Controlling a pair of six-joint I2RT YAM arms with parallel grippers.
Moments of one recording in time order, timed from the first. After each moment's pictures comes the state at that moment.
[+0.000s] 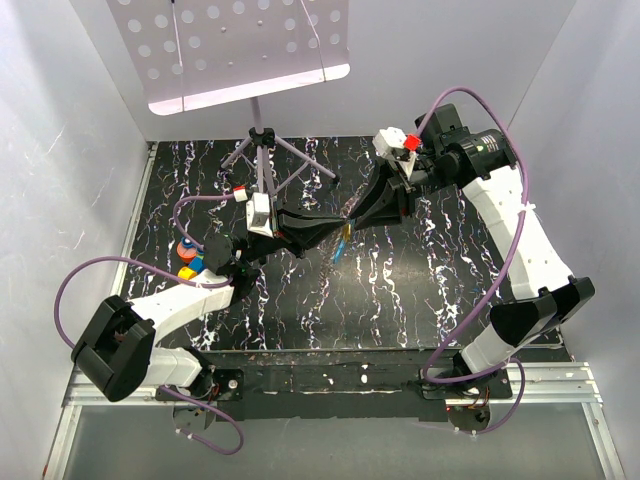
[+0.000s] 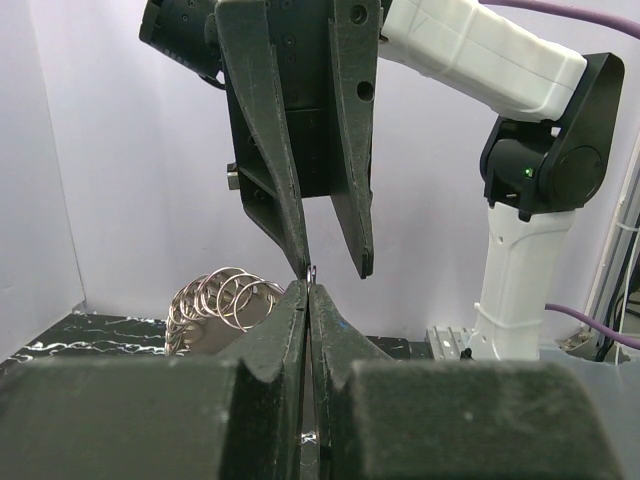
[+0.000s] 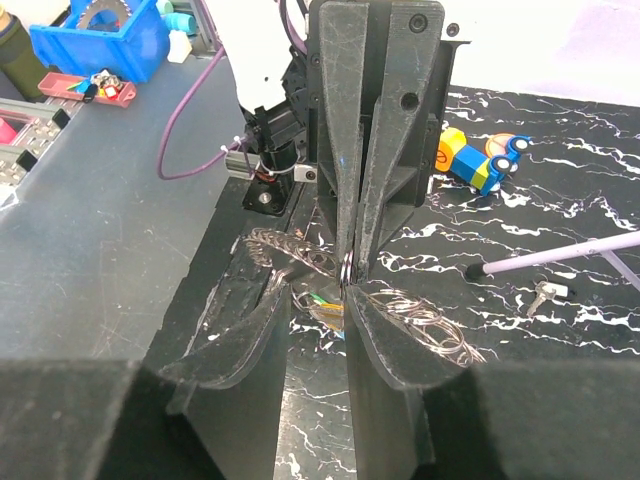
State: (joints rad) left arm -0.68 1.29 0.67 1.34 0.63 -0.47; right arm 0.45 1.59 1.95 -1.40 -1.37 -0.96
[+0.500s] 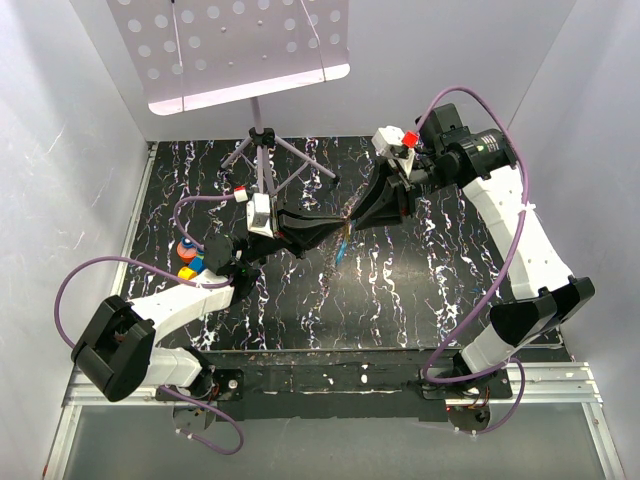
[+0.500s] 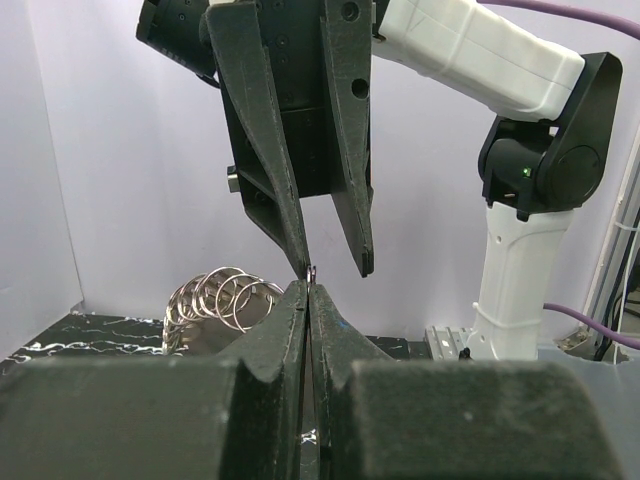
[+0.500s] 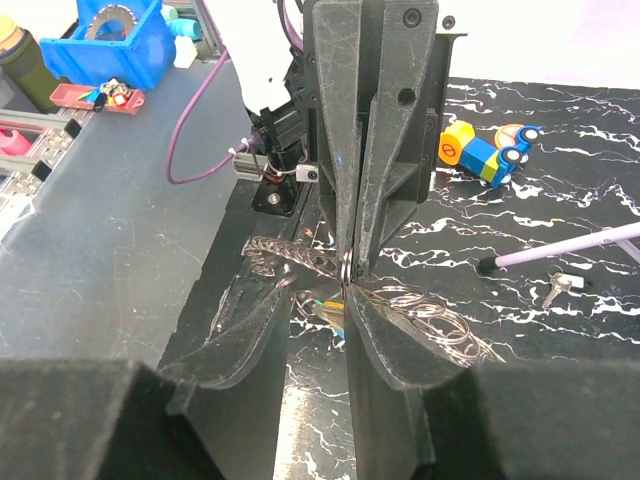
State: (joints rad) left arm -0.68 1.29 0.67 1.34 0.63 -0.47; right arm 0.45 1.59 1.95 -1.40 -1.37 -0.92
